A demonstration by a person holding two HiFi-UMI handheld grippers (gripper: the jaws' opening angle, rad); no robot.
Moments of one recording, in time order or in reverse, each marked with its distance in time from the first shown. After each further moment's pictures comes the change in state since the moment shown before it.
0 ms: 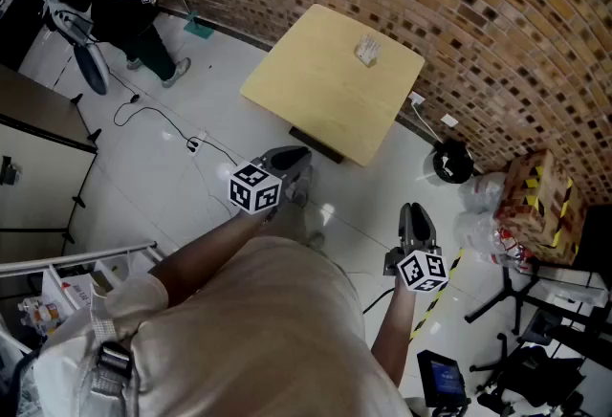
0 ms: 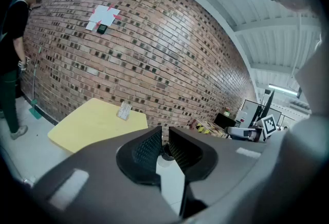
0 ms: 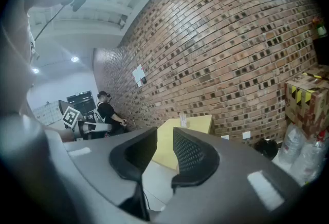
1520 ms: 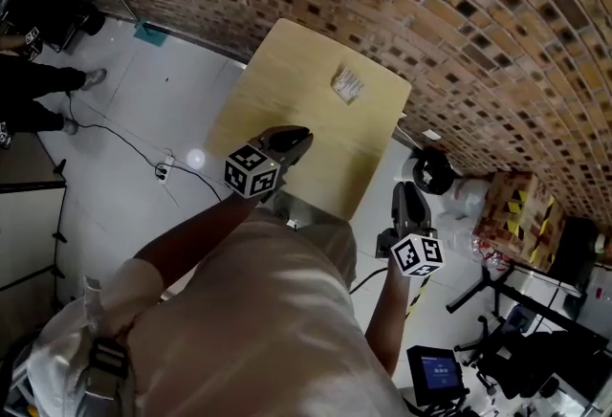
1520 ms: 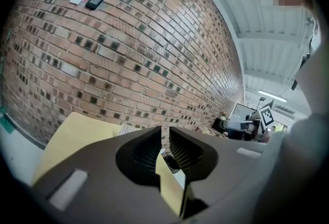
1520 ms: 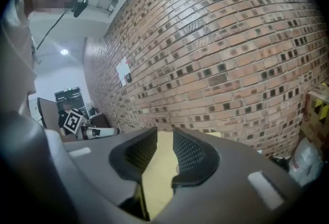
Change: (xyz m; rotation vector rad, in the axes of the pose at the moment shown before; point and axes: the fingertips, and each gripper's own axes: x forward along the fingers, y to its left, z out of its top) left arm 0.186 0.191 0.146 0.008 0.028 -0.179; right arm 0.276 -0.020 0.116 -0.021 0.011 -0.093
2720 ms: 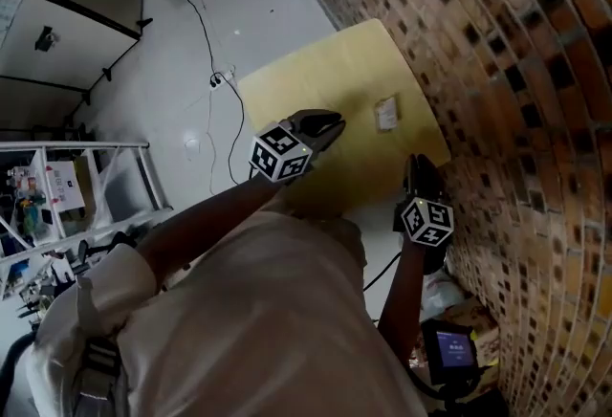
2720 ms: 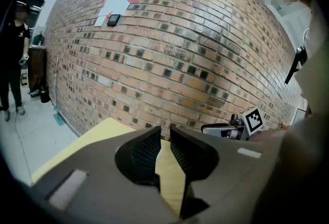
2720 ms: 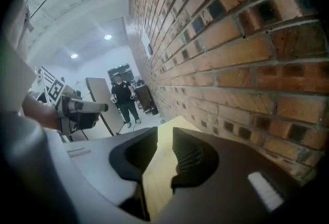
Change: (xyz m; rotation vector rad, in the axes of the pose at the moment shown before) left arm 0.101 0.021 0.040 -0.104 -0.092 0.587; right arm 0.234 -0.097 0.024 -0.240 0.353 0.570
